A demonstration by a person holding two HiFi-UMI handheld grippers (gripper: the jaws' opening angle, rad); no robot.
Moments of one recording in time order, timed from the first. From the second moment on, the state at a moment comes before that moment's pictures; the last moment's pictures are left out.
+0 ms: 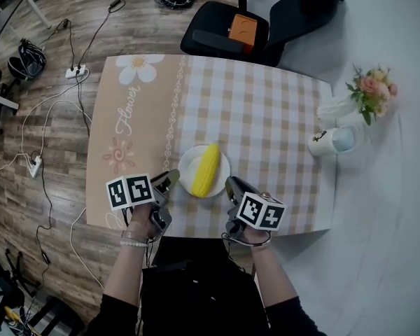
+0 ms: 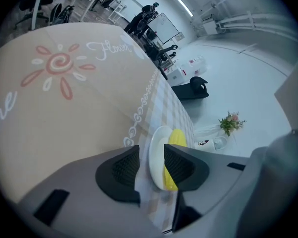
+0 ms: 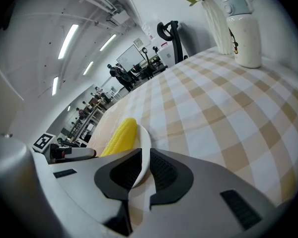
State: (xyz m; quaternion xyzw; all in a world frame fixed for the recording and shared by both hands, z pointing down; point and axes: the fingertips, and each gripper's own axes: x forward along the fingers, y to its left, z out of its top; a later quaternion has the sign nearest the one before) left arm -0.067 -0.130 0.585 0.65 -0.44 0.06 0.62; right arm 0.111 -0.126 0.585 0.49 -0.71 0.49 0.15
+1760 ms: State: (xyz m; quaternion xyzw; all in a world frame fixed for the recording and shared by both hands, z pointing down) left arm -0.033 -0.098 0.258 0.88 -0.48 0.02 -0.02; right arm 0.102 -0.113 0.254 0.49 -0.87 -0.03 0.01
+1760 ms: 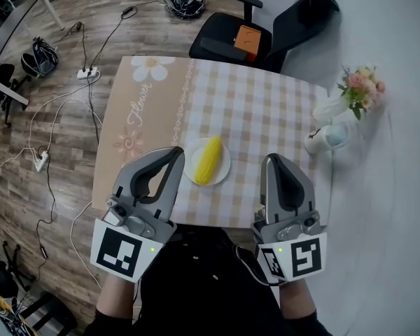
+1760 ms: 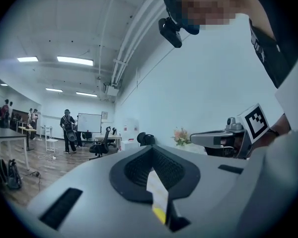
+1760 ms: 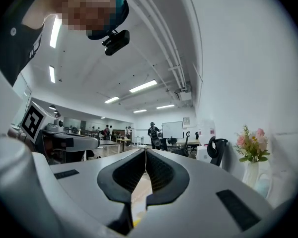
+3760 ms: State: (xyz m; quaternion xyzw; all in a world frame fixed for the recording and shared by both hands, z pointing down) left arm -0.028 -0.100 0.259 0.89 -0.45 0.03 -0.03; right arm 0.076 -0.111 0.254 0.48 -0.87 -0.07 0.06
